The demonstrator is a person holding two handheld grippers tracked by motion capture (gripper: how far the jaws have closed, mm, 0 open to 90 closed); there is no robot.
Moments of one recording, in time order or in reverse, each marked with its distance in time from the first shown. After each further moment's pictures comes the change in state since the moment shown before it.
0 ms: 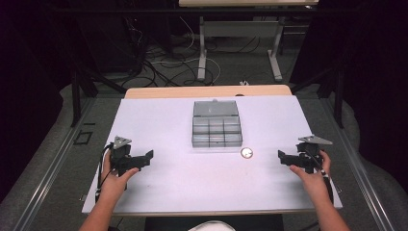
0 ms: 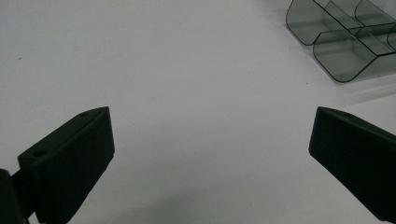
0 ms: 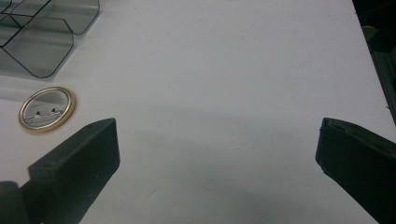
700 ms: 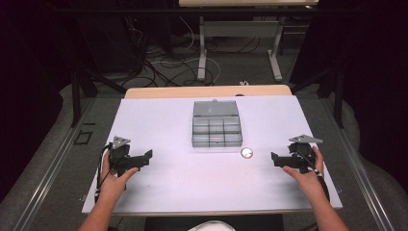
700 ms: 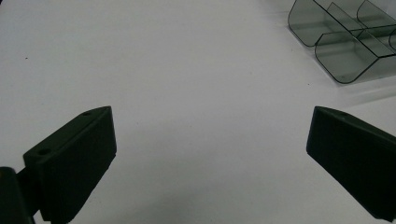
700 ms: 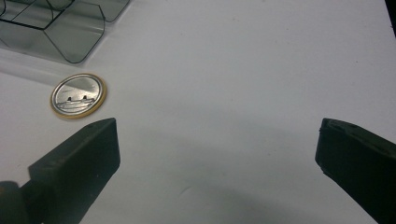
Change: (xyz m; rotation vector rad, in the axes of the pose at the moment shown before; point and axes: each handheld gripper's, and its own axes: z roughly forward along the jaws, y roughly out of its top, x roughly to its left) left arm 0.000 0.000 -0.001 0.000 0.008 0.003; right arm 0.022 0.006 0.001 0.031 0.033 -0.083
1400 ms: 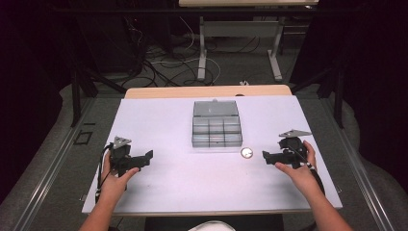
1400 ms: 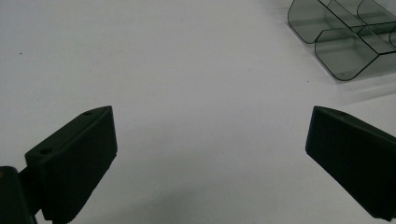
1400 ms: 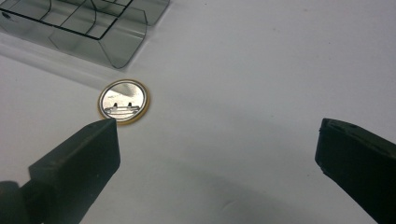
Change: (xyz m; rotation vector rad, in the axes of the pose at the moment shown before) left arm -0.001 0.000 0.002 0.013 -0.003 -0.006; right arm 0.024 0.025 0.002 0.058 0.066 -0.051
